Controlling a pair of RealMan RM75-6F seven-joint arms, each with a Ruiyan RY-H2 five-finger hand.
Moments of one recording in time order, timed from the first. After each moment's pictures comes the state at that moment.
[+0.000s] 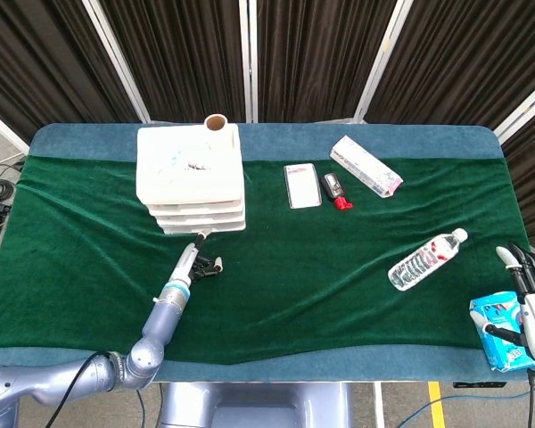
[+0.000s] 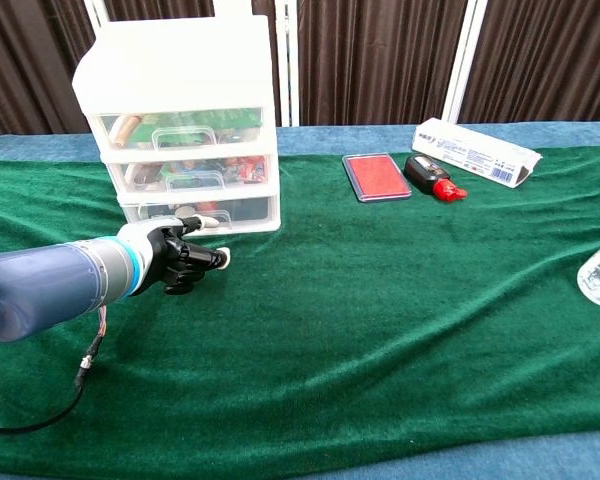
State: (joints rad) left arm -0.73 -1.84 -0.44 -1.43 0.41 0.88 0.03; right arm 0.05 -1.06 0.08 -1.57 -1.58 1.60 0.30
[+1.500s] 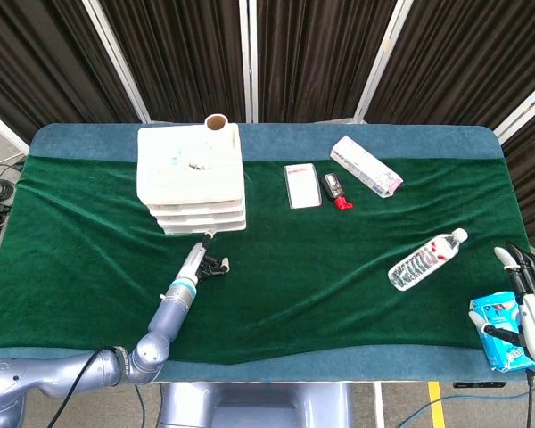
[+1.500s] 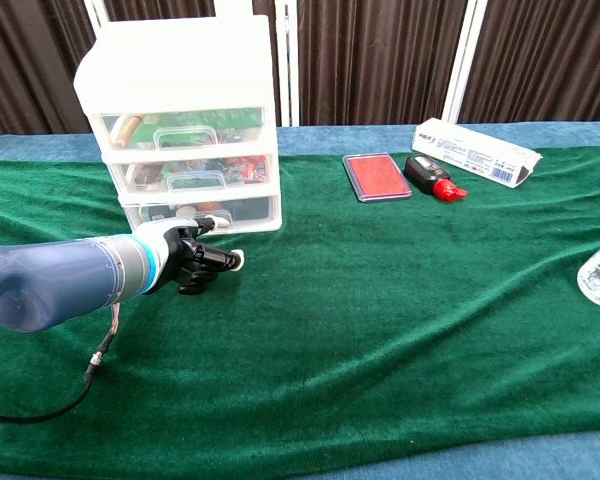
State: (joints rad) left arm -0.78 -1.85 -0.44 -1.41 0.37 0.85 0.05; right arm 0.05 -1.06 0.08 -1.58 -1.58 1.60 0.29
